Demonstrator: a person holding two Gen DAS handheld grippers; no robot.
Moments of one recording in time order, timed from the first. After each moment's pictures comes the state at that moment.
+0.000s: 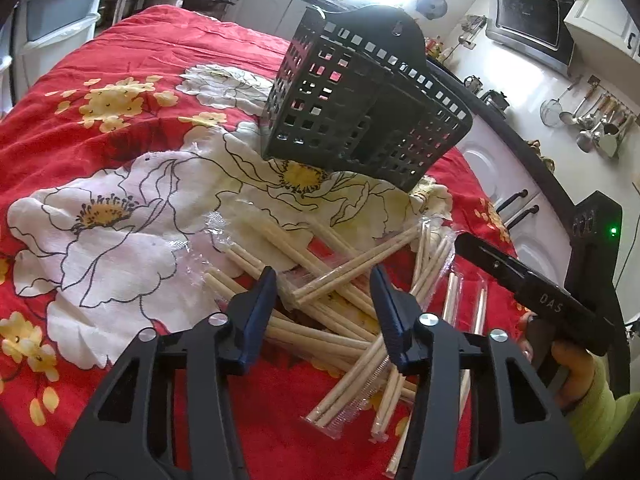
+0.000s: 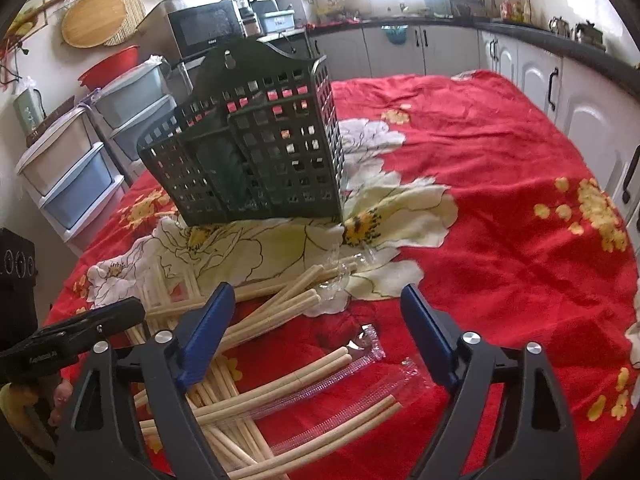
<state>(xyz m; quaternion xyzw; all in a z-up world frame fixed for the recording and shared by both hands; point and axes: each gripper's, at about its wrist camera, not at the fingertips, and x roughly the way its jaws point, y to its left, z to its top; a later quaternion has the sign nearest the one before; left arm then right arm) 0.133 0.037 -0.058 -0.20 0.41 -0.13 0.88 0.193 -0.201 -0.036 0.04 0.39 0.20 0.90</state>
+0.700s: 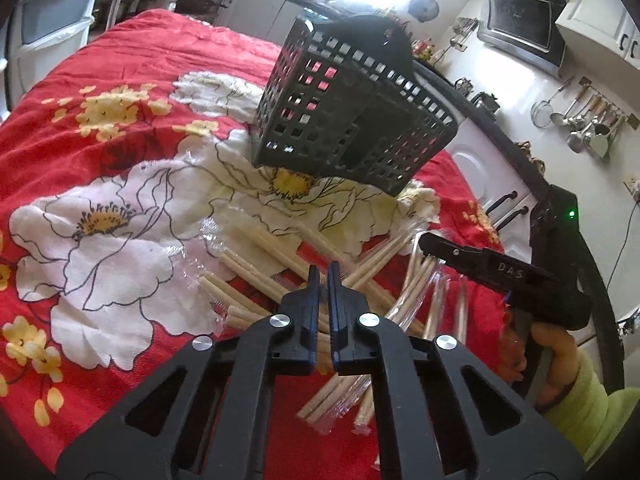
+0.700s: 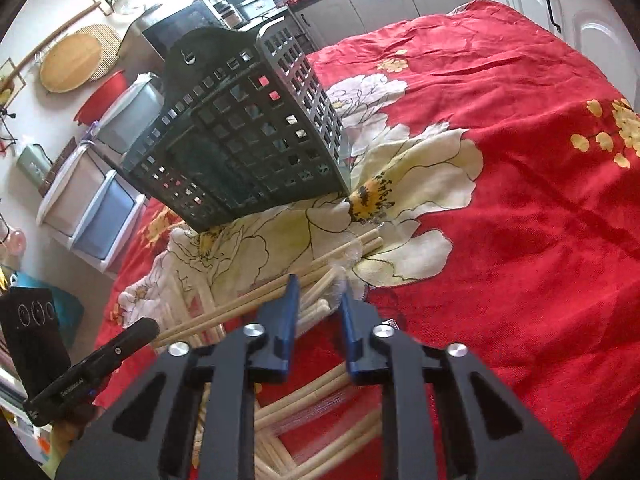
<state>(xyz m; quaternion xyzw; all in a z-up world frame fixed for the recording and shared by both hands) 0.128 0.038 -0.048 -0.20 0.39 -0.15 0.88 0.218 -0.215 -0.053 0.15 0.44 0.23 0.85</state>
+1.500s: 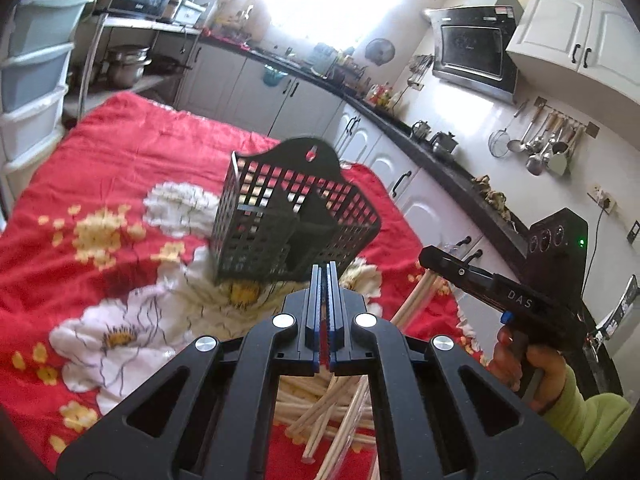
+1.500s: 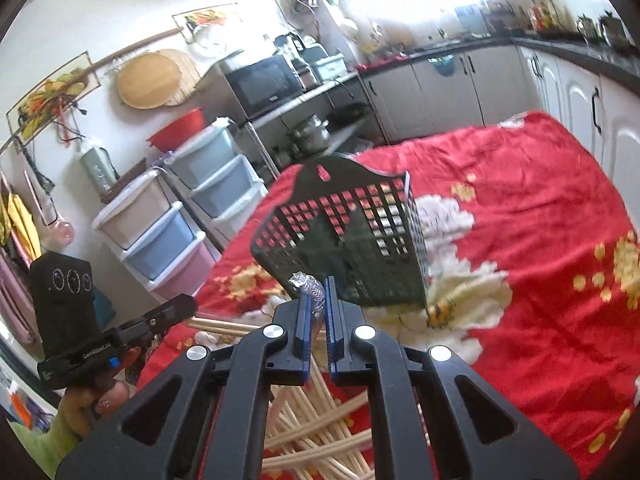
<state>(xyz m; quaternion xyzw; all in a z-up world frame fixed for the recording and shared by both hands) 0.128 0.042 0.049 -0.19 0.30 -0.19 0.92 0.186 -0.209 0.060 0.13 0.31 0.32 0.89</state>
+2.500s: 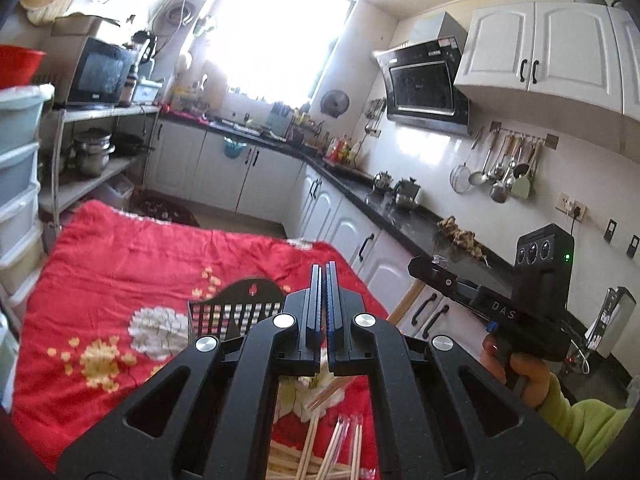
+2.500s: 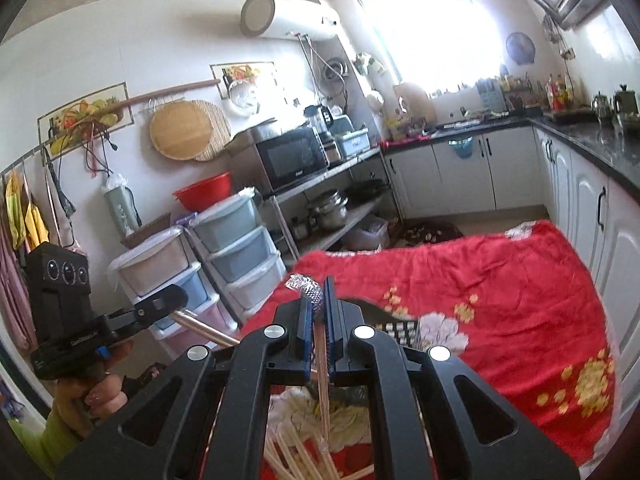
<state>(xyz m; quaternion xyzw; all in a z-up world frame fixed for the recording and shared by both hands) 0.135 0.034 0.164 -0.15 0.18 -0.22 0.95 0.187 -0.225 0.170 0.12 0.17 0.33 0.92</state>
